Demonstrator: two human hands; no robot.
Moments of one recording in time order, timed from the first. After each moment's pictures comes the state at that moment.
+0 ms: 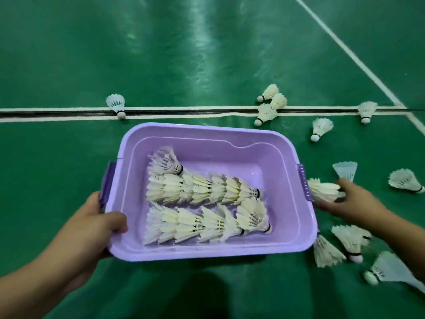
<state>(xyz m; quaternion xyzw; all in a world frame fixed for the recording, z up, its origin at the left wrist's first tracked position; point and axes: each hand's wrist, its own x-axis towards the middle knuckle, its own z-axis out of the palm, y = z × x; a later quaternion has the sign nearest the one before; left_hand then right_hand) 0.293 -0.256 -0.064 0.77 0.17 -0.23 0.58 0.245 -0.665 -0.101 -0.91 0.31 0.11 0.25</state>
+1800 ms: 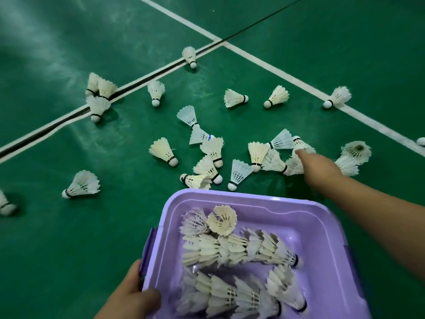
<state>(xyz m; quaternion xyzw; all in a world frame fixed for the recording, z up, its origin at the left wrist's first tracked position) 0.142 -0.457 -0.103 0.78 -0.05 -0.50 0.36 -0.031 -0.832 -0.173 -0.86 0.49 0.16 0.04</state>
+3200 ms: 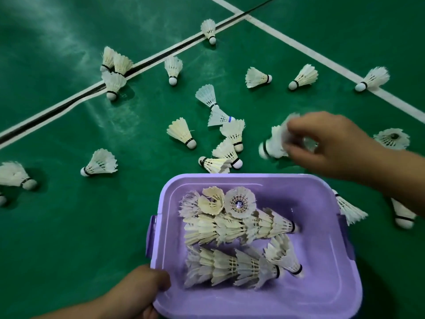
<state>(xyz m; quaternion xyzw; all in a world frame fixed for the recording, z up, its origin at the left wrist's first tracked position) 0.165 -0.433 -0.157 0.74 0.07 -0.59 0.30 0.027 -0.748 -0.065 -0.96 0.11 -0.15 0.19</state>
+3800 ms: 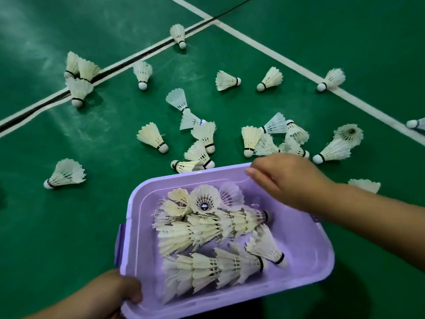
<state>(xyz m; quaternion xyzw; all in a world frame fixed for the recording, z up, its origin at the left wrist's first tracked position) 0.179 -0.441 -0.123 0.76 -0.04 -0.62 0.20 -0.001 -0.721 -0.106 -0.96 0.22 -0.01 0.15</state>
